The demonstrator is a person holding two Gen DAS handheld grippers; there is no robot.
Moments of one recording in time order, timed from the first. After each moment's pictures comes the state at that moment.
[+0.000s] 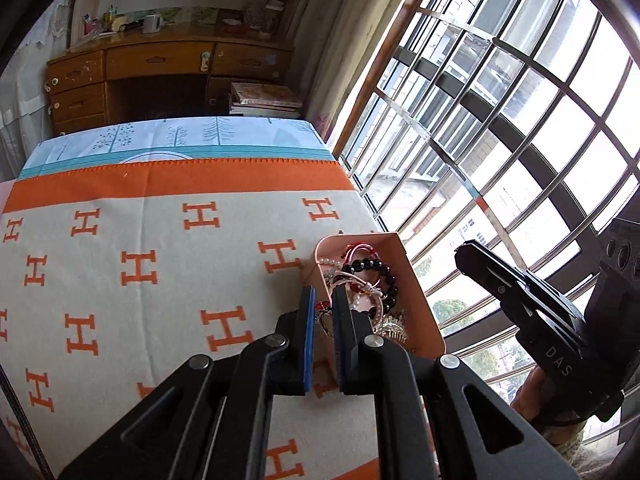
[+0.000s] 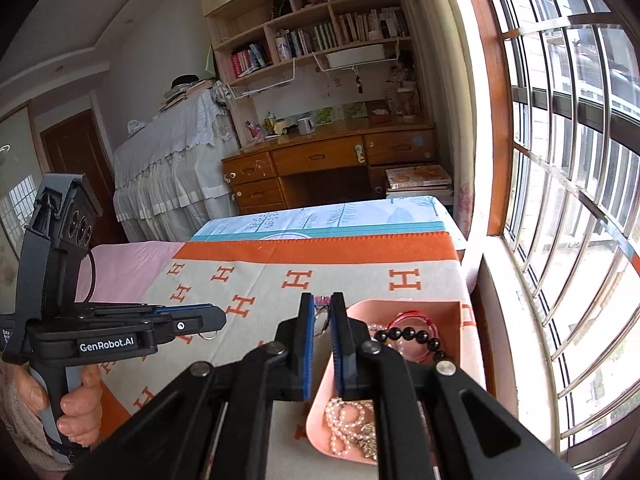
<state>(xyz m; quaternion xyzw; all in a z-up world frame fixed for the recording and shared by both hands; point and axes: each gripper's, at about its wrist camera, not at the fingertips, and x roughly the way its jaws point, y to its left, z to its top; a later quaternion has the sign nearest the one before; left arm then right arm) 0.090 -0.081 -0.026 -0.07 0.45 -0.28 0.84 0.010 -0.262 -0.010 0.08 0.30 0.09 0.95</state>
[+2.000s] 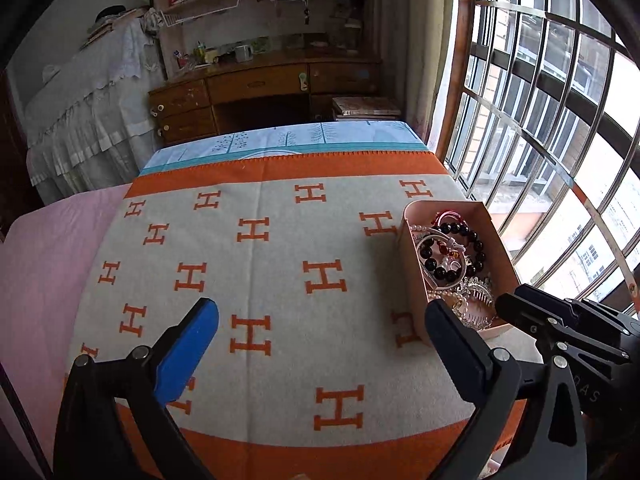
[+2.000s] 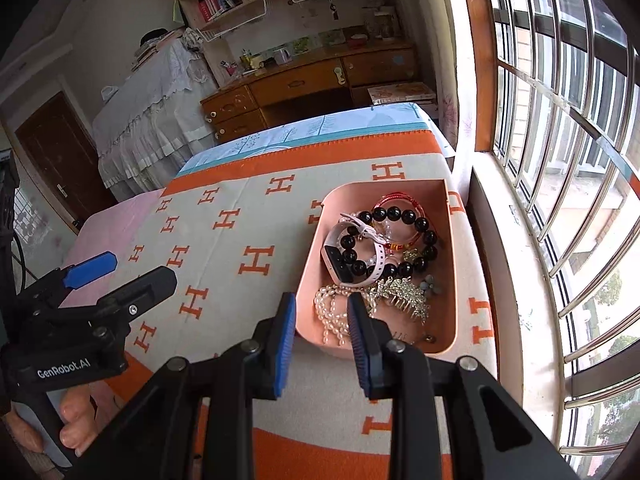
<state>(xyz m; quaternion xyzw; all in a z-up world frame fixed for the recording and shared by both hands) -0.008 -0.072 -0.025 0.03 0.41 -0.06 0.91 -0.036 -0.253 -0.052 0.10 0.42 0.10 0.89</state>
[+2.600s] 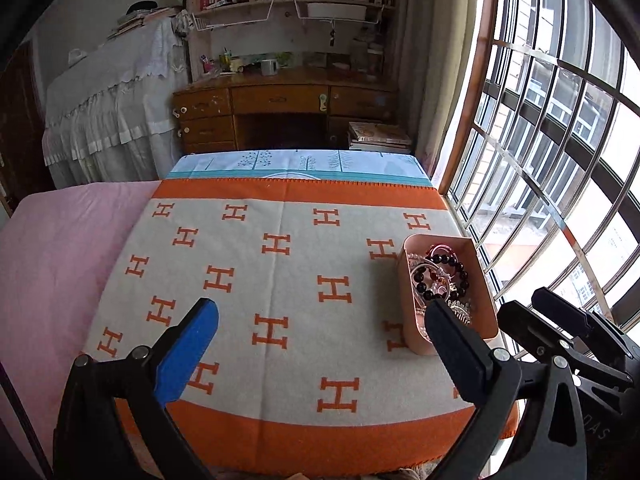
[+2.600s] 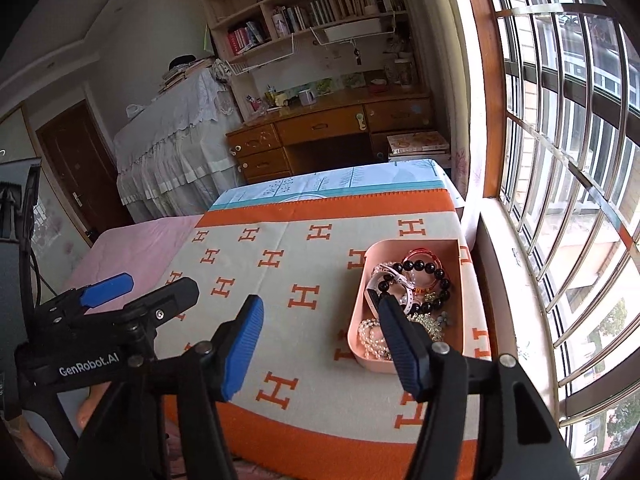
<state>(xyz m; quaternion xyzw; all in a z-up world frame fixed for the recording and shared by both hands) -0.037 -0.051 0.029 -0.01 0.39 -0.04 0.92 -0.067 -0.234 0.016 0.10 0.36 0.11 0.92</state>
